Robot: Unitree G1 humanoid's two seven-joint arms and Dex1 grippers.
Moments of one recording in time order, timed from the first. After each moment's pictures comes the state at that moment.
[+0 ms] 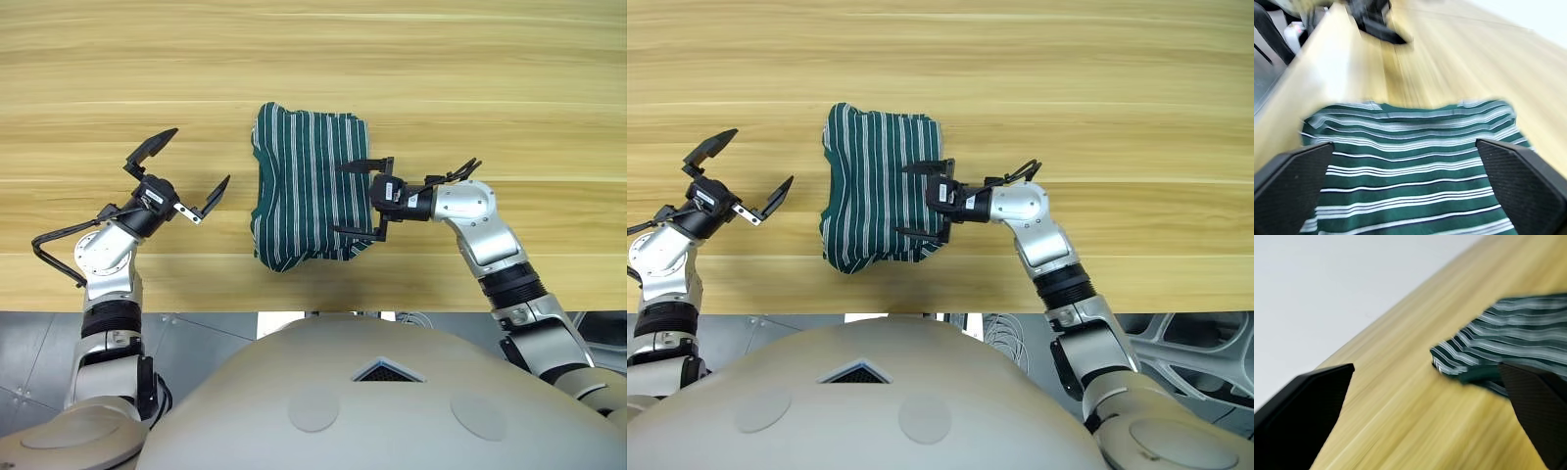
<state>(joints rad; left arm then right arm) 0.10 0.54 0.15 0.55 -0.01 -0.87 -0.74 -0.07 -0.44 0.33 0.10 0.14 -0.19 1.09</state>
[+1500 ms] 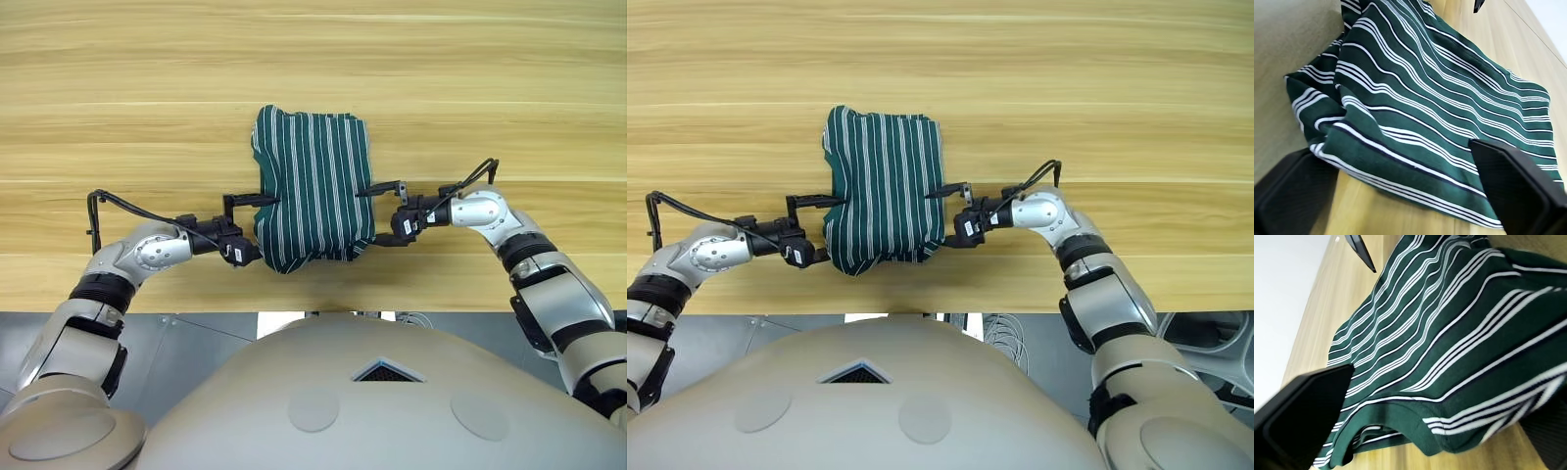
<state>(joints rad) -0.05 0.74 -0.45 0.64 0.48 -1.12 -0.42 -0.34 -0.45 0.51 0.98 -0.27 -1.12 0.87</state>
